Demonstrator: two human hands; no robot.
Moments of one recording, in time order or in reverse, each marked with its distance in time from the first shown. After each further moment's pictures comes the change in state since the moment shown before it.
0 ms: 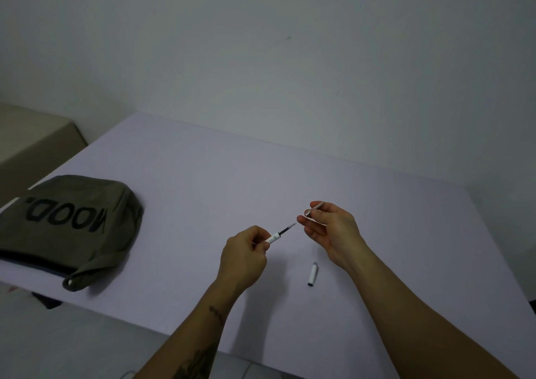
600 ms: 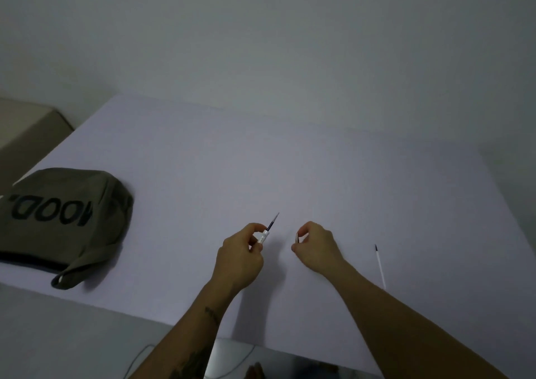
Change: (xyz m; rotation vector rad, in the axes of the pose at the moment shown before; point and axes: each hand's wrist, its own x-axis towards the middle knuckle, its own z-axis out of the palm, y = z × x) left_hand -0.003 -0.029 0.020 0.134 -0.117 -0.031; right_hand 0.031 0.097 -0.028 -1.072 0.034 -0.026
